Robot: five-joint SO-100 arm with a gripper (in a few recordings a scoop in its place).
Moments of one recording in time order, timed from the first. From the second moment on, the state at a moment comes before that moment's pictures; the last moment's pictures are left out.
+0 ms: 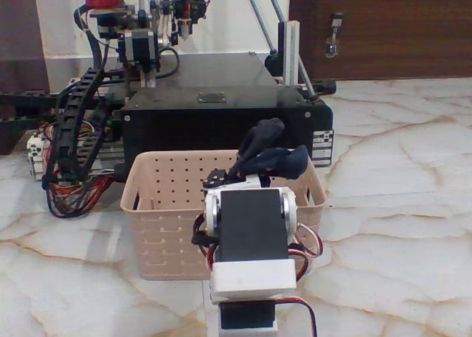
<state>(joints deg) -3.7 137.4 176.7 -34.5 -97.2</state>
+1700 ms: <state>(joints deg) -8.9 120.6 135.8 -21.4 -59.7</state>
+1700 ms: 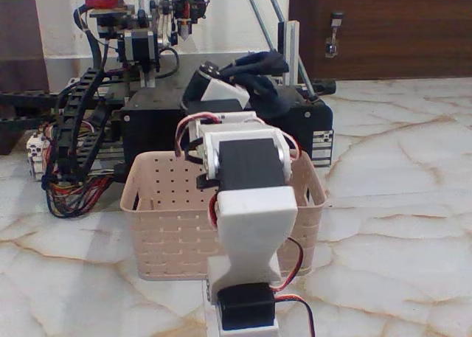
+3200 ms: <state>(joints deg) -4.9 75.8 76.1 43.9 -23.0</state>
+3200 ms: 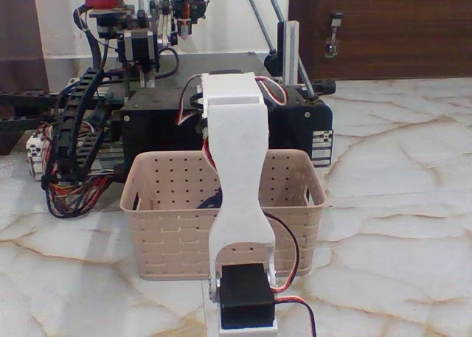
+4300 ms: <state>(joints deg) 0.6 110.7 125.9 8.4 -27.6</state>
